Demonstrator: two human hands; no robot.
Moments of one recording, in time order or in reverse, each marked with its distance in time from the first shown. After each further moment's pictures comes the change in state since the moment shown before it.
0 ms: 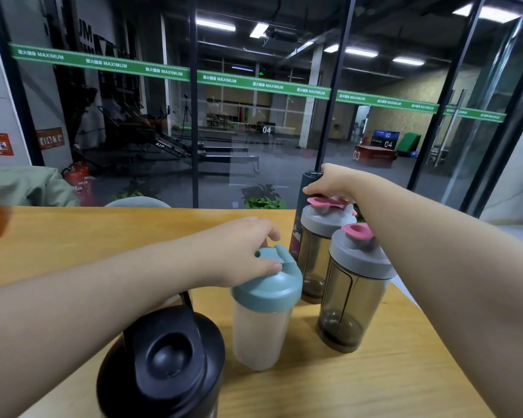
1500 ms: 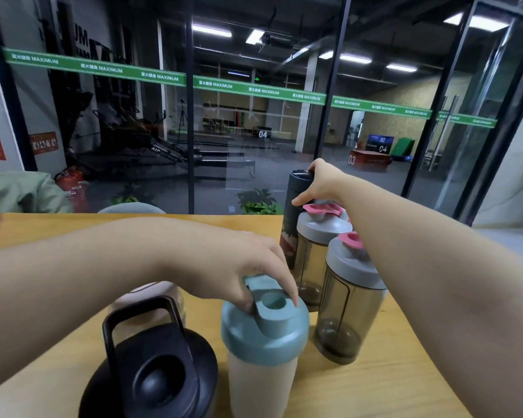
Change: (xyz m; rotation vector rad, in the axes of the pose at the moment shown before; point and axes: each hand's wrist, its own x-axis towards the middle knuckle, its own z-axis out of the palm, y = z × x) left_hand -0.008 0.007 -0.035 0.149 -0.370 0.324; right_hand 0.021 -0.002 0.003 0.113 0.072 -0.086
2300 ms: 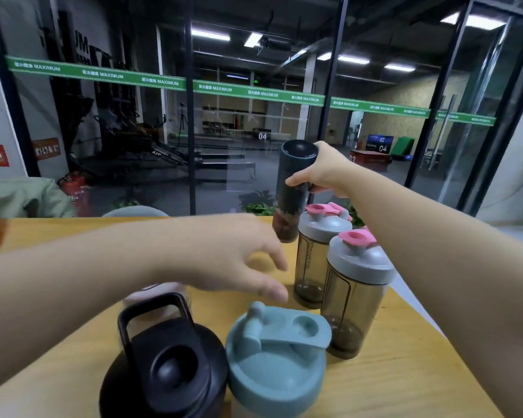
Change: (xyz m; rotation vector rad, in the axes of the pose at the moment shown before) left_hand -0.015 0.012 -0.003 0.100 0.201 -0.092; right_hand -0.031 -0.027 -0.018 0.333 0.045 -0.056
